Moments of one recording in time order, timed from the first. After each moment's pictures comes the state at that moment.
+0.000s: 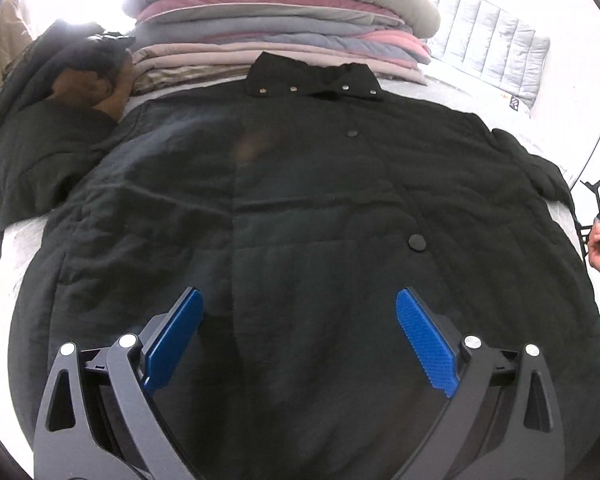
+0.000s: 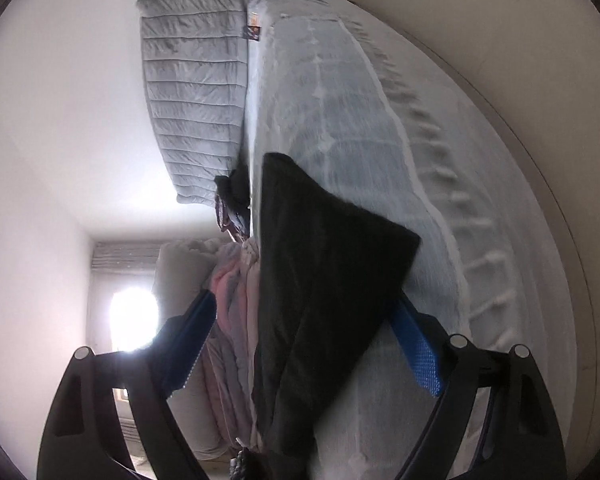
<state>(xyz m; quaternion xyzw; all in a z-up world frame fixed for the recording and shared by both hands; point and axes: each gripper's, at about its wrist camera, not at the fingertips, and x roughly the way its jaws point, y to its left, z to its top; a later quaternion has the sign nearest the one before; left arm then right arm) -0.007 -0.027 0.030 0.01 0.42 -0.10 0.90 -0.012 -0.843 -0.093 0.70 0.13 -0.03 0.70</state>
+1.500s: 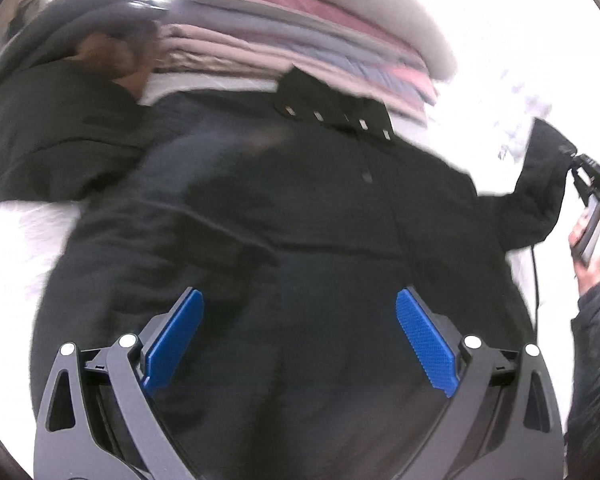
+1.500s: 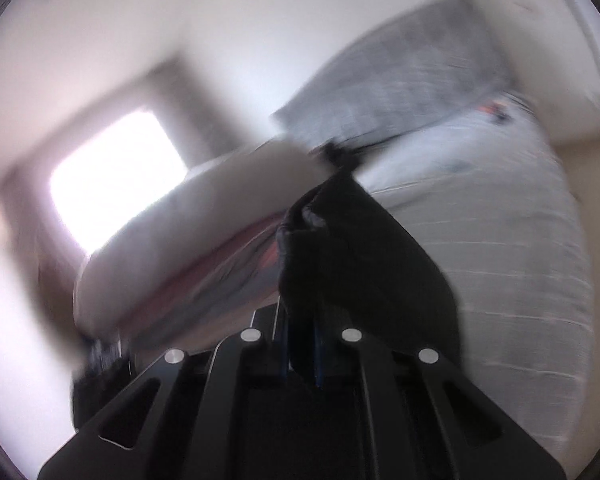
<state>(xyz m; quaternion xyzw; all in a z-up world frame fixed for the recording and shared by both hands) 0.008 0.046 0.066 -0.13 0.42 -0.12 0.89 0.099 -0.543 0.175 0.24 0.17 0.04 0.95</state>
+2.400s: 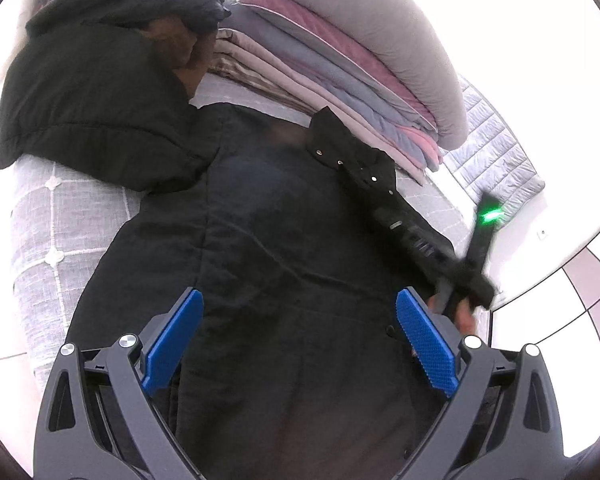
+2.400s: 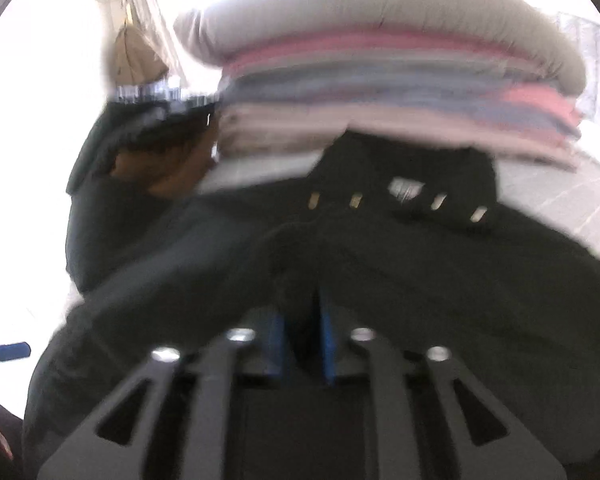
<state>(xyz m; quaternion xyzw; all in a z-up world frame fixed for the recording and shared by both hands) -0.001 0.113 0.076 -0.26 0.40 -0.12 0.87 0.157 -0.189 0.016 0.02 0.41 0.24 0.88</state>
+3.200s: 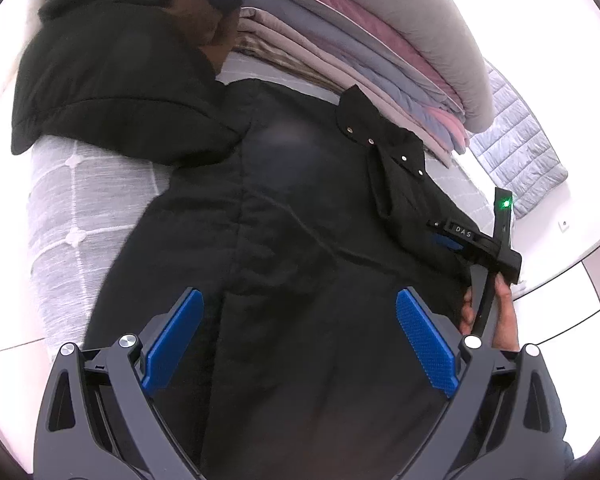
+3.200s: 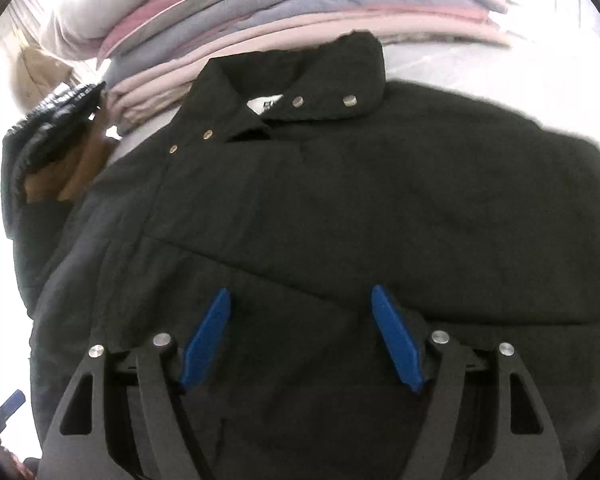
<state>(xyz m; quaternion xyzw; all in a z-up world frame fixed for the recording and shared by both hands) -0.001 0.126 0.064 -0.24 0.44 -0.09 0.86 0.168 -0.258 0.018 0.07 0.48 0.09 0.87</state>
